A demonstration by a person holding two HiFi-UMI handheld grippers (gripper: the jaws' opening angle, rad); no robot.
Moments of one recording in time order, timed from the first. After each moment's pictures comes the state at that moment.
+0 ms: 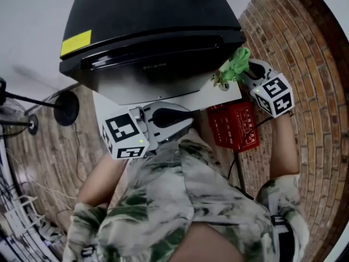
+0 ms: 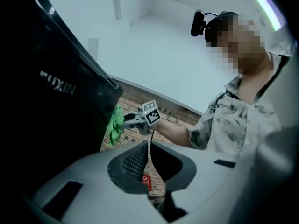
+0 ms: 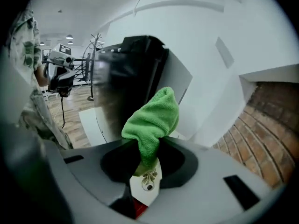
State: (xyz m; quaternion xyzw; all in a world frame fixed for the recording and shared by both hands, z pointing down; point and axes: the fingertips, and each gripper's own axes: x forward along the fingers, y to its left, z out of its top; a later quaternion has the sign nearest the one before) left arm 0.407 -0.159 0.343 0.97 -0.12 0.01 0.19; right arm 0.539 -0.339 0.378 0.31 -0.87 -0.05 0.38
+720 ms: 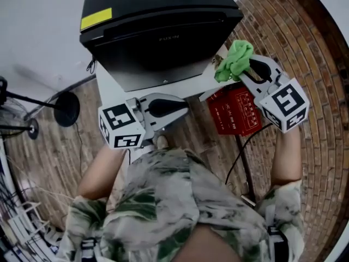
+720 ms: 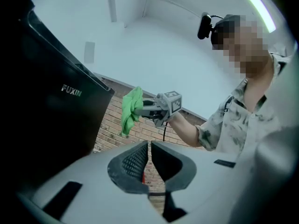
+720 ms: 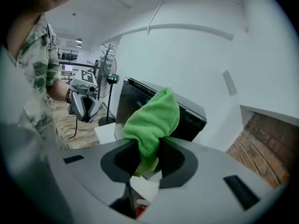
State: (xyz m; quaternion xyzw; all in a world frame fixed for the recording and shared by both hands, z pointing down) left arm 0.365 -0.090 0.340 0.98 -0.10 0.01 0.19; right arm 0.462 -0.195 0.283 0.30 -0.89 -0.10 0.33
